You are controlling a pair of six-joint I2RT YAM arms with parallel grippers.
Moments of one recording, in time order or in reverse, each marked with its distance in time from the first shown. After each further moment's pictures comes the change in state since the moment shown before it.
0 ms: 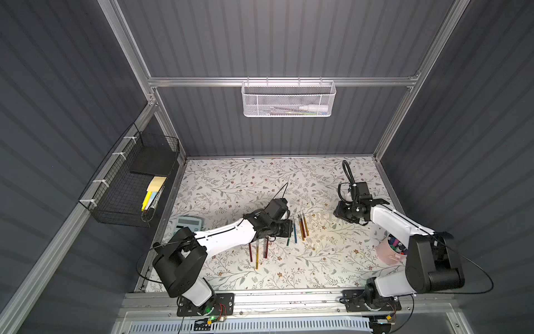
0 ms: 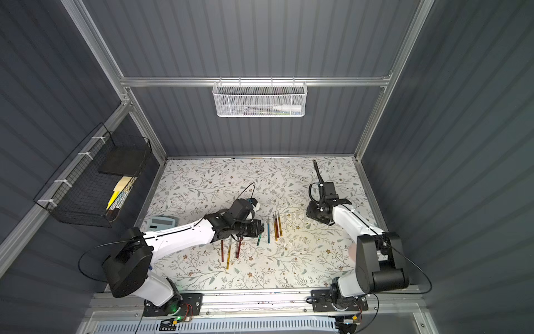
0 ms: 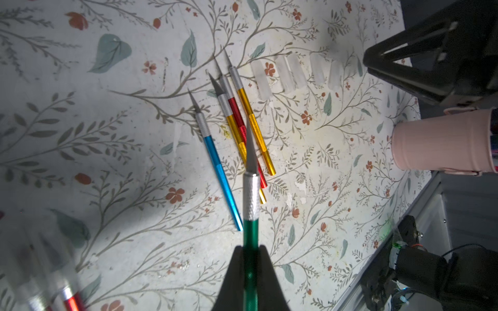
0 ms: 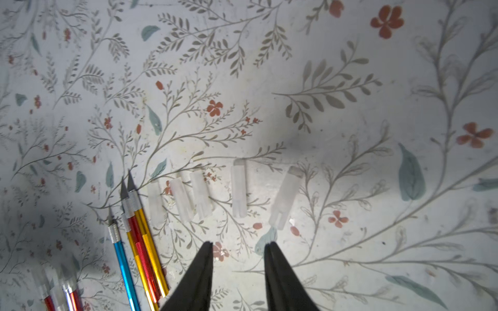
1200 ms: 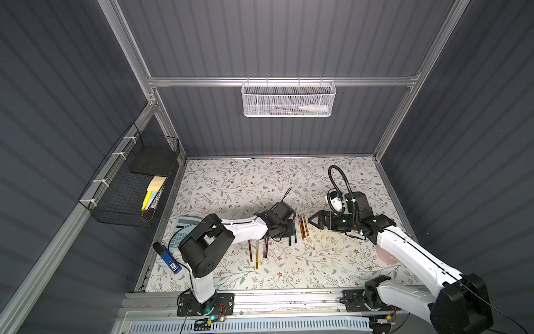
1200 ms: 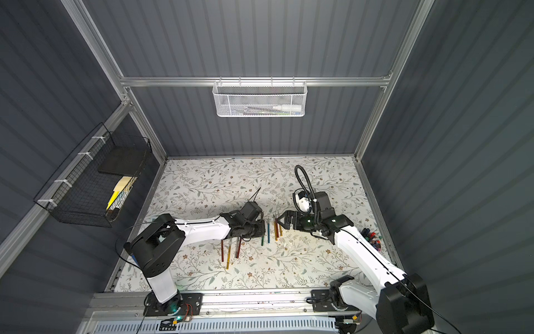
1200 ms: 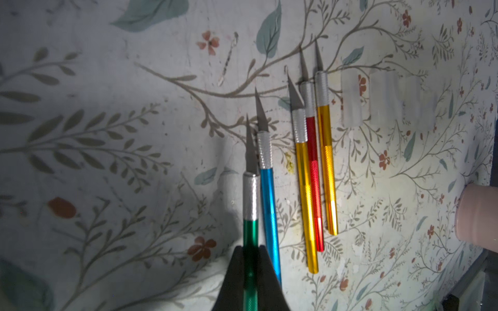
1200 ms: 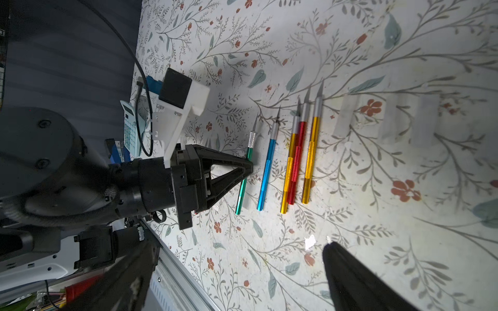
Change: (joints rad) left arm 0.002 0.245 0.049 0.103 -0.074 -0.192; right arm 0.232 -0.304 -0.108 0.030 -0.324 0.003
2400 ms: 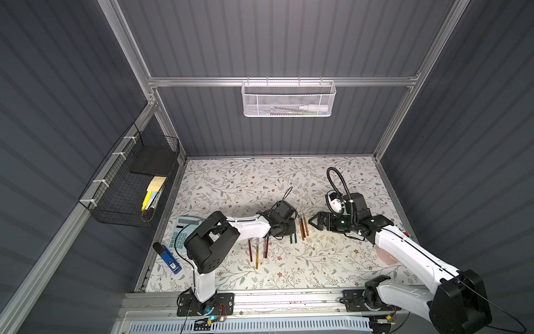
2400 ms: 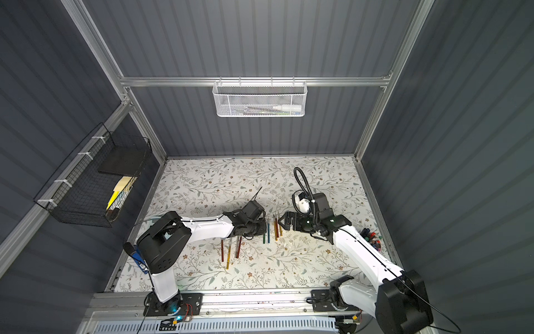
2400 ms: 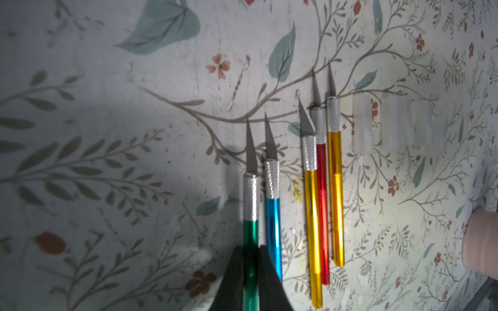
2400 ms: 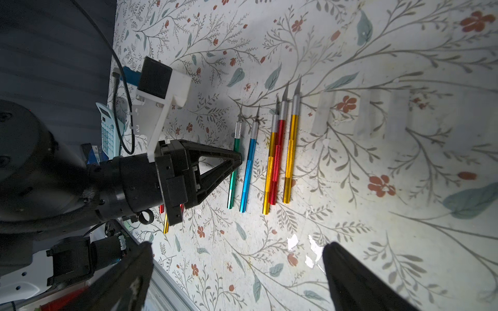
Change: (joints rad) left arm 0.011 0.047 0.032 0.010 -0.033 -0.033; right arm 0.011 0.022 -0.014 0.005 0.059 -0.004
